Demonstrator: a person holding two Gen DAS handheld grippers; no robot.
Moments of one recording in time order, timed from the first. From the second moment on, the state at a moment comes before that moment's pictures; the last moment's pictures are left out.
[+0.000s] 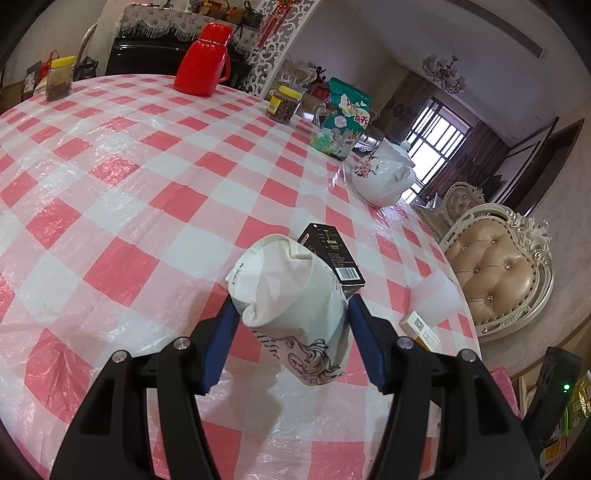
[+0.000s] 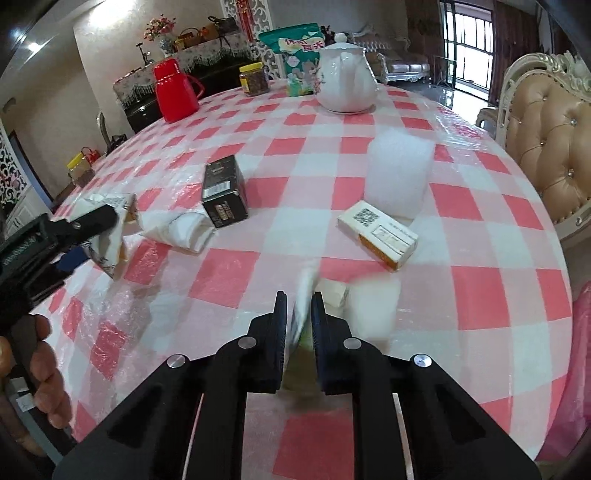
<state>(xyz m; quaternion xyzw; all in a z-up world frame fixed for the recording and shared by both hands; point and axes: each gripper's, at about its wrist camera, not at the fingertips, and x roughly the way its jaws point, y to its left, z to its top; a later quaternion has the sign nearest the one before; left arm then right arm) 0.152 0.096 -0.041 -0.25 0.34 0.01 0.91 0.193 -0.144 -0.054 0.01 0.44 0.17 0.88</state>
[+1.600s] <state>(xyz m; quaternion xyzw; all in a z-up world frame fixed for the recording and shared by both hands) 0.152 0.085 -0.038 -0.25 0.34 0.00 0.91 0.183 -0.209 -0.077 0.01 0.46 0.08 0.88</state>
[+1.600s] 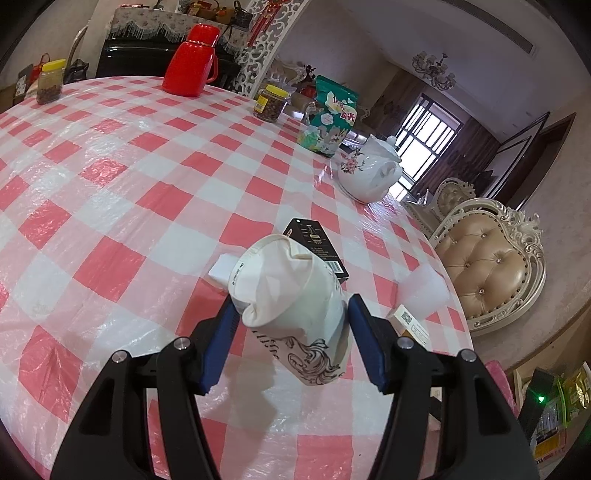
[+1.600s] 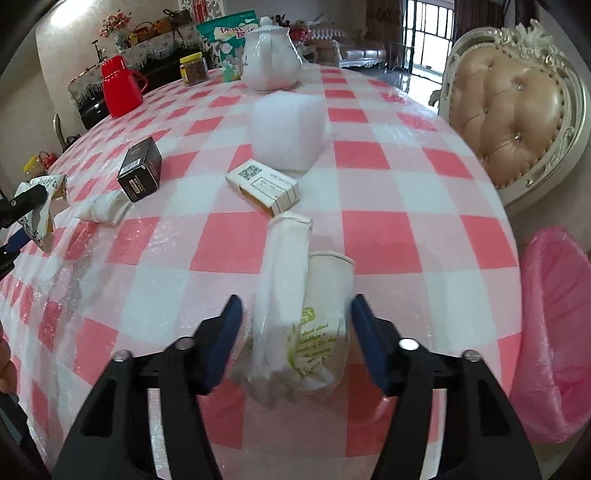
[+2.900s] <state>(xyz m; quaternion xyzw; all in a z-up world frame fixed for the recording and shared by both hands) 0.150 -0.069 -0.008 -0.10 0.35 -0.12 0.92 0.133 -0.342 -0.020 0.04 0.36 -0.01 0.93</state>
